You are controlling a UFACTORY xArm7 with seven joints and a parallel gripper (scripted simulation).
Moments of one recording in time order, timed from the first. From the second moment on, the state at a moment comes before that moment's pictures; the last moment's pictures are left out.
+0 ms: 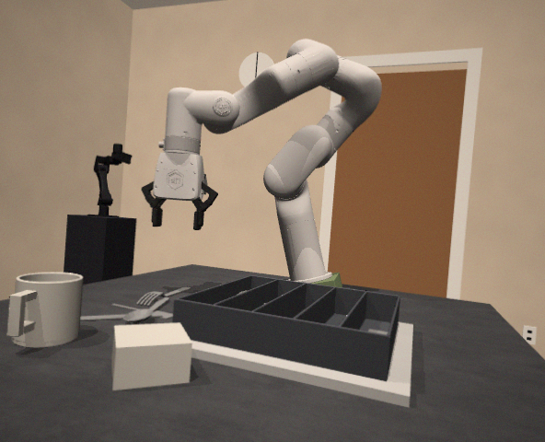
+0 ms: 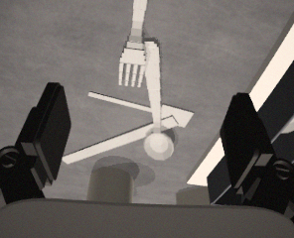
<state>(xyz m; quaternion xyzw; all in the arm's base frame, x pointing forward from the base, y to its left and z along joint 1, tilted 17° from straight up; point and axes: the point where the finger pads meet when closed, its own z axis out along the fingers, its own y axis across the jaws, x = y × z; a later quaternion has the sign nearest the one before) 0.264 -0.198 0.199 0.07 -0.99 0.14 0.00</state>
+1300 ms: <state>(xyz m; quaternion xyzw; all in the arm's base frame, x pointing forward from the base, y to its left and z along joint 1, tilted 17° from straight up) 0.268 -0.216 0.187 0.58 -0.80 0.12 0.10</state>
